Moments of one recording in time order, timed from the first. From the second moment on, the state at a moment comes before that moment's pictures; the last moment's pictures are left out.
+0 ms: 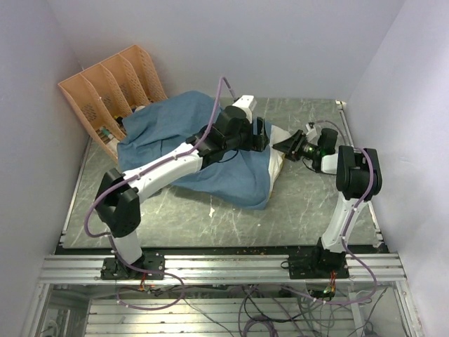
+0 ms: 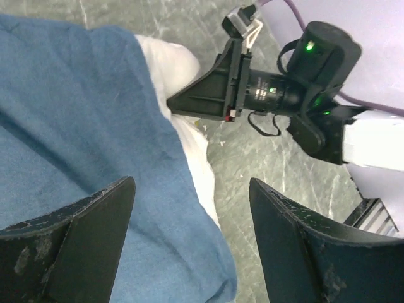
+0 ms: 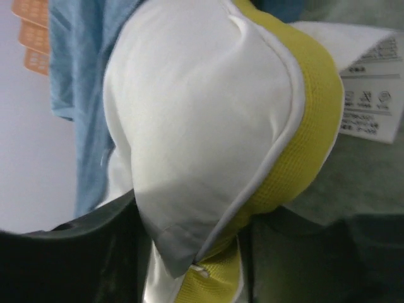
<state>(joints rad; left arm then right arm) -0.85 1.77 1.53 -0.17 -0.06 -0.50 -0.13 2.06 0.96 0.62 -0.97 0.77</state>
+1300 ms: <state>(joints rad) -0.77 1.98 1.80 -0.30 -0.23 -0.25 0.15 1.36 0.73 0.44 -0.87 -0.07</state>
